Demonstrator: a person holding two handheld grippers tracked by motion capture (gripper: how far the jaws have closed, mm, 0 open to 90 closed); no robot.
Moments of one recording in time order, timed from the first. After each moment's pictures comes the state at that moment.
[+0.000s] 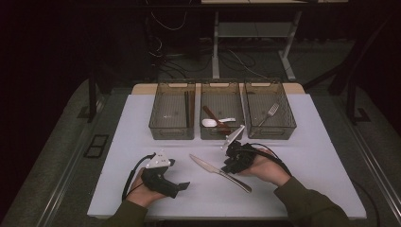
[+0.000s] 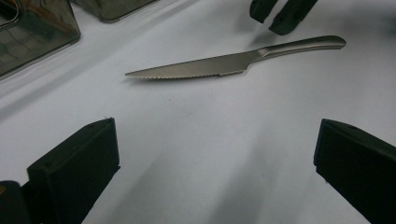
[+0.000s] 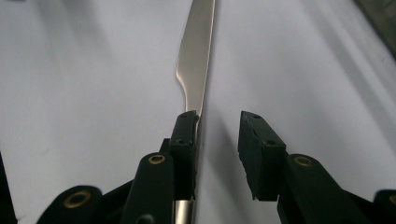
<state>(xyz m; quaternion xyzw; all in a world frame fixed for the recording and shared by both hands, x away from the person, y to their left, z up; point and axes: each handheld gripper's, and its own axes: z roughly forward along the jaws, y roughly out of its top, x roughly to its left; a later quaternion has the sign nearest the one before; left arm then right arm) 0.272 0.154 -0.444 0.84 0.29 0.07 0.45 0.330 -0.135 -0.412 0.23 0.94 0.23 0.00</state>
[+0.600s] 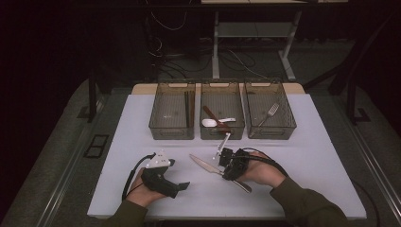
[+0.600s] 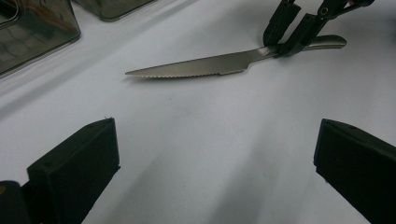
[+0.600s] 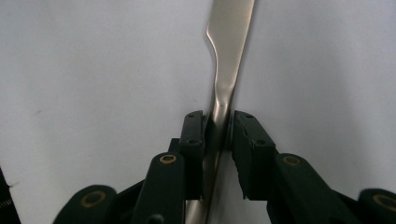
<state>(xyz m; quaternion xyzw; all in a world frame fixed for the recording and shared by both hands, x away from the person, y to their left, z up) 0.273 0.154 -0.444 0.85 0.29 0.07 0.44 0.319 -0.112 -0.420 0.18 0.97 0.13 0.01</state>
